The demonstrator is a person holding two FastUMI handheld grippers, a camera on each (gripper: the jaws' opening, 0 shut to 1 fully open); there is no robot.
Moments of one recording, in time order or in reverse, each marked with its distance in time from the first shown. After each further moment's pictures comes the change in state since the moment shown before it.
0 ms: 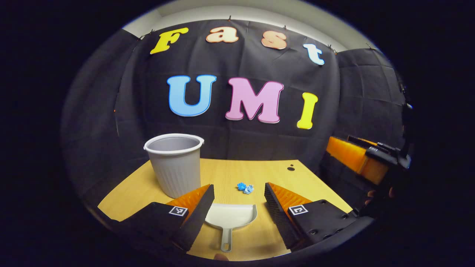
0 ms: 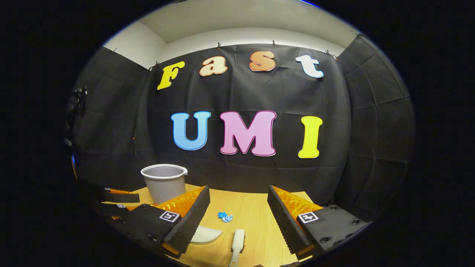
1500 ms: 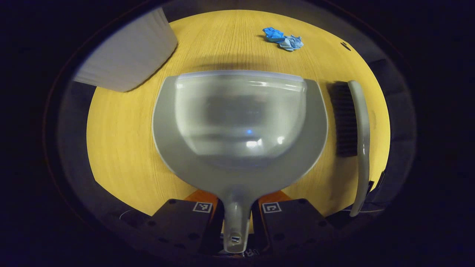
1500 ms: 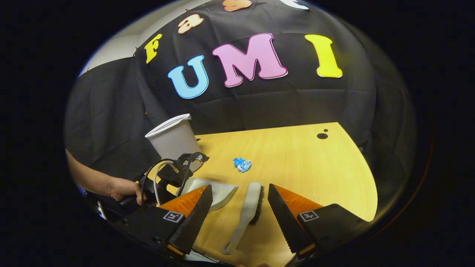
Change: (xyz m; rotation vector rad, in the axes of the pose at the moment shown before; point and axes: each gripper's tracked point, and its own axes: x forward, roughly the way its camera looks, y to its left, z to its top) left arm 0.102 0.022 -0.207 -0.015 1.222 0.058; right arm 0.026 -0.018 -0.181 0.266 0.539 0.239
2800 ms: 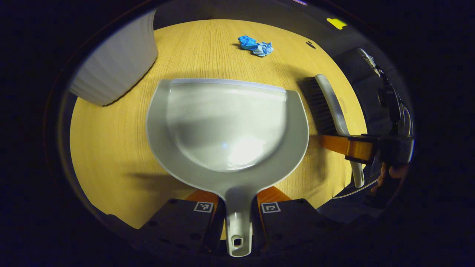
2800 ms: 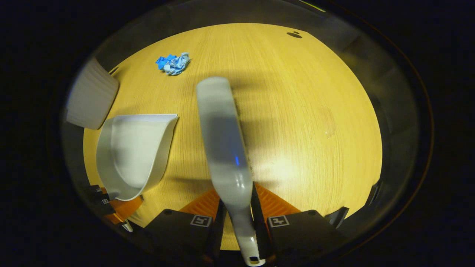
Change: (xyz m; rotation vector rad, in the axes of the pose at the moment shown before) left arm -0.002 0.011 -0.005 0.151 -0.127 -0.225; right arm 0.078 -0.046 -0.173 0.140 0.822 -0.489
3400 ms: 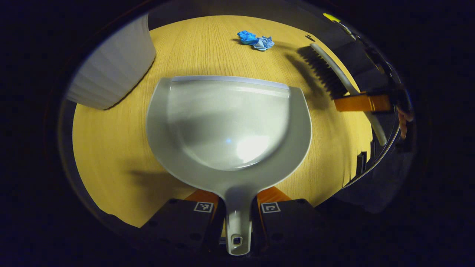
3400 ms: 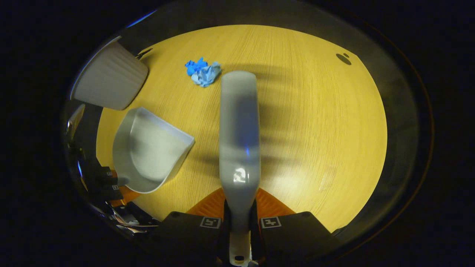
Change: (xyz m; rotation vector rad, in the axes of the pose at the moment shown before) left arm -0.009 0.018 -0.002 0.070 0.074 0.041; right arm -0.022 -0.008 0.105 -0.264 0.011 0.140
